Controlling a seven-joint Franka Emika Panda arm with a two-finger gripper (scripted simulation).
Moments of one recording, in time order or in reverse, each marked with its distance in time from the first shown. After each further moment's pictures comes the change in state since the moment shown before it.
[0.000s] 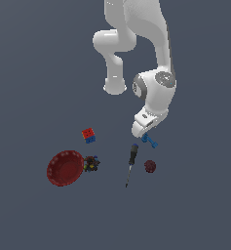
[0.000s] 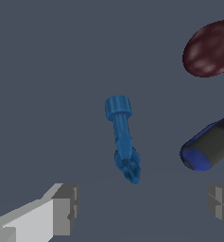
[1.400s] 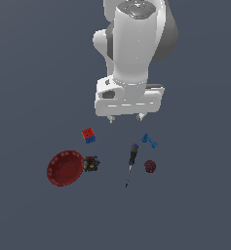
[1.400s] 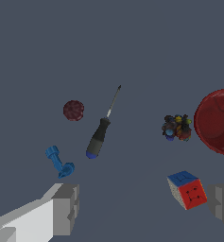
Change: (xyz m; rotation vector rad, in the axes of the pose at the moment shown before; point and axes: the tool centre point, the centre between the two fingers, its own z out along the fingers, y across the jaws) arm -0.009 0.151 -0.181 -0.019 0.046 0.533
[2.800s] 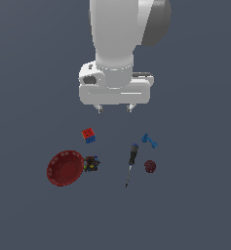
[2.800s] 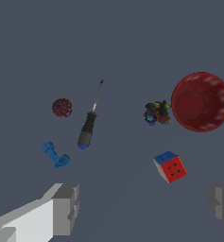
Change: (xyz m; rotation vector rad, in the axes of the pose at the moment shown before) arm -0.014 0.037 -0.036 0.010 -0.051 0.110
